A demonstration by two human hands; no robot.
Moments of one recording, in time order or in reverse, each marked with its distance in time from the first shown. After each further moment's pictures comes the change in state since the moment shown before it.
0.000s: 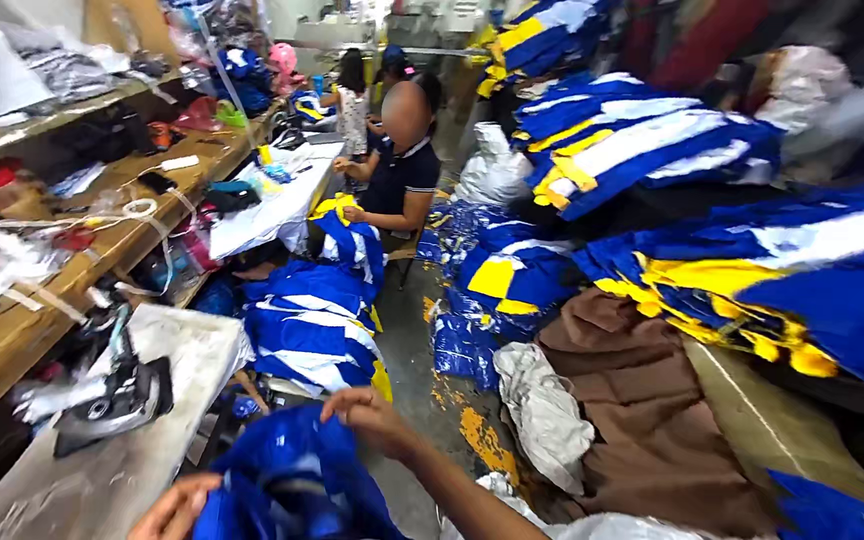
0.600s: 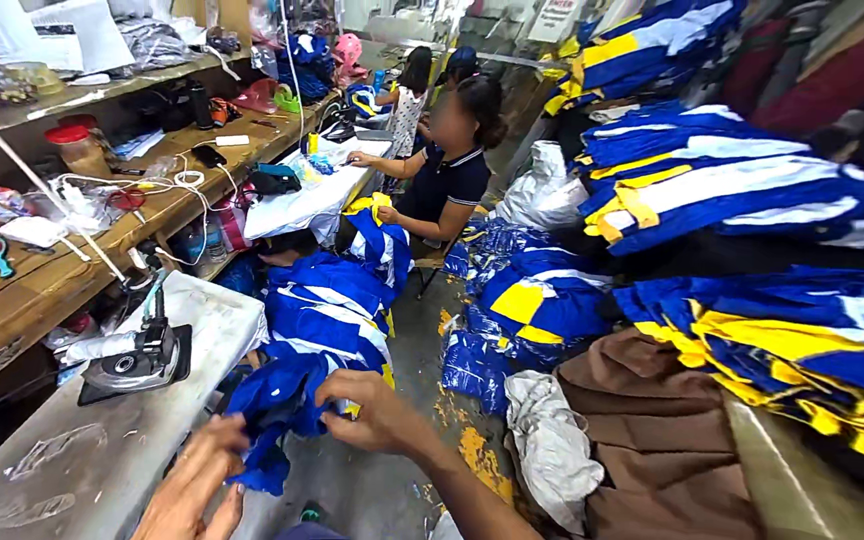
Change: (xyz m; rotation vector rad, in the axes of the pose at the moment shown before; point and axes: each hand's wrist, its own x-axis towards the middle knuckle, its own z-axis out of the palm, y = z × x) left_hand 0.004 0.059 0.025 0.717 -0.101 0.560; right_hand 0.029 -0.050 0.015 -0.707 -0.213 -0.402
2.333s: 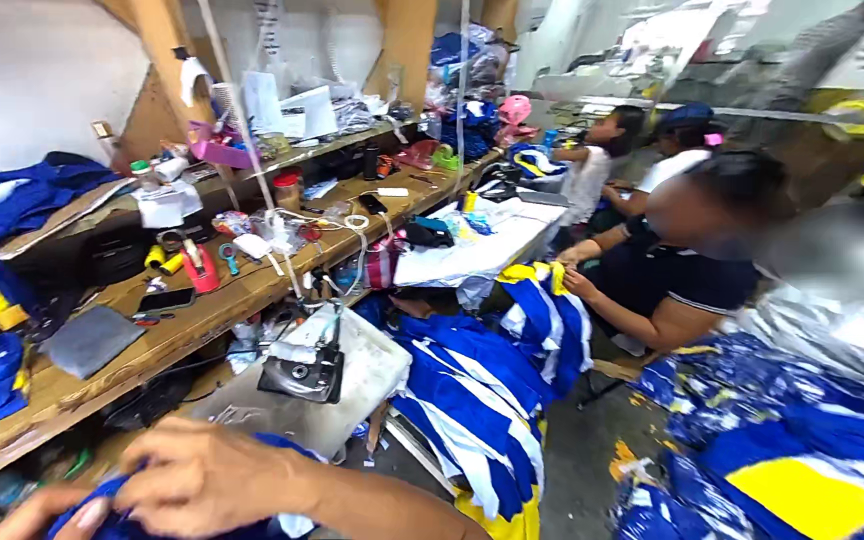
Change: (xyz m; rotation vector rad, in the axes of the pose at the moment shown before) left_hand -0.162 0.000 -0.226 -0.009 0.633 -0.465; right_hand 0.267 -0.150 0.278 0.409 -0.206 -0.780
